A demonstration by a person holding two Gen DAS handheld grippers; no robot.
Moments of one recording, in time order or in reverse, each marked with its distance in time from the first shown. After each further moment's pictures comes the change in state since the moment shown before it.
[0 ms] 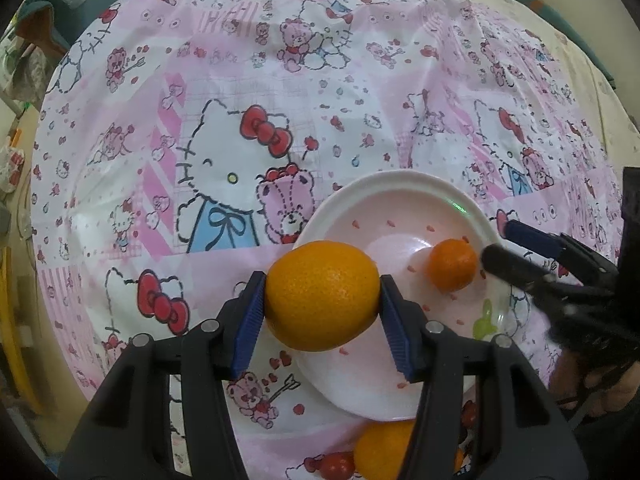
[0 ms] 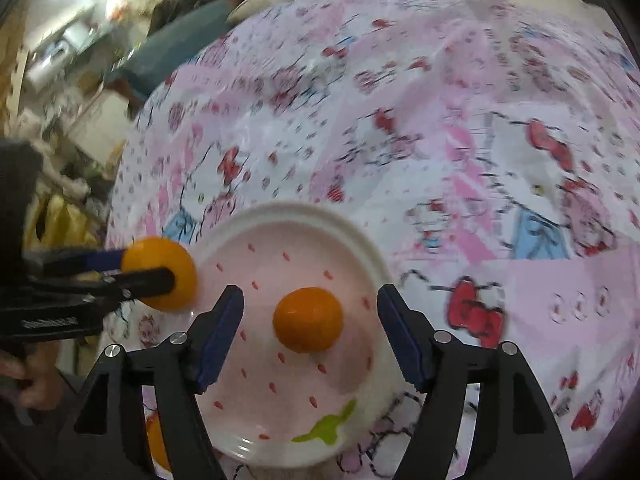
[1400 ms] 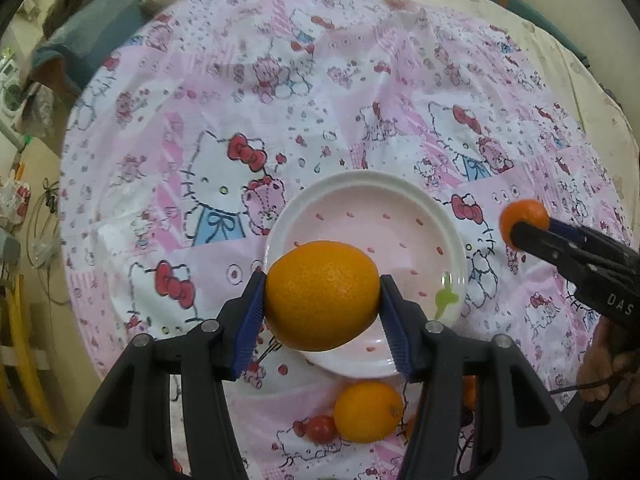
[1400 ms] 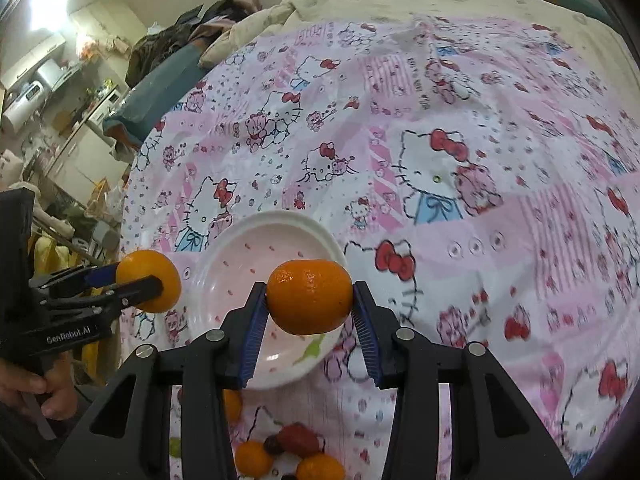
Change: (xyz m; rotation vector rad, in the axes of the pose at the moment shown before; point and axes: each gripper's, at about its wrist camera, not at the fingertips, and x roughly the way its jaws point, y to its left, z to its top) left arm -0.047 -0.029 -0.019 0.092 -0.057 0.014; right arm -0.090 0.006 -0.021 0.080 -0.072 -0.095
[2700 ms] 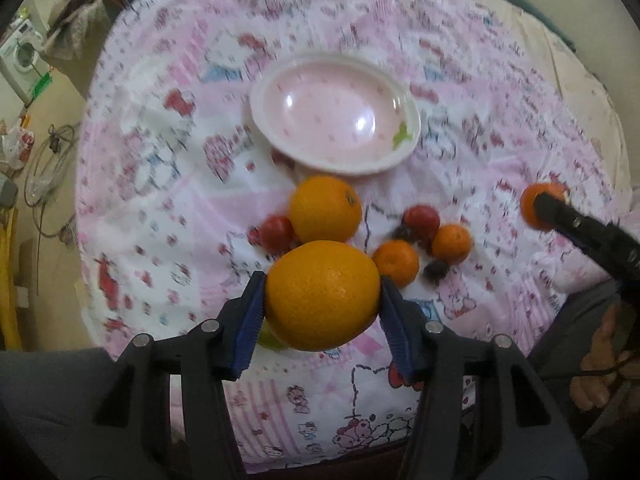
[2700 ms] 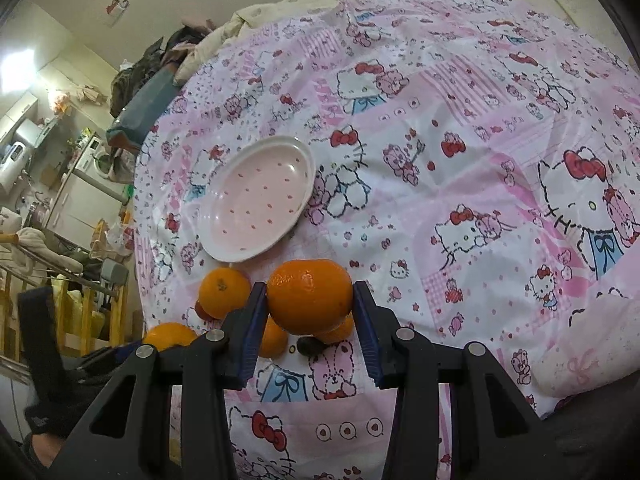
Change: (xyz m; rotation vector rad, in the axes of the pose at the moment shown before) left arm -0.062 -0.027 -0.165 -0.088 0.006 -0.020; right arm -0.086 -0.004 -0.149 0.241 -0.054 -0.004
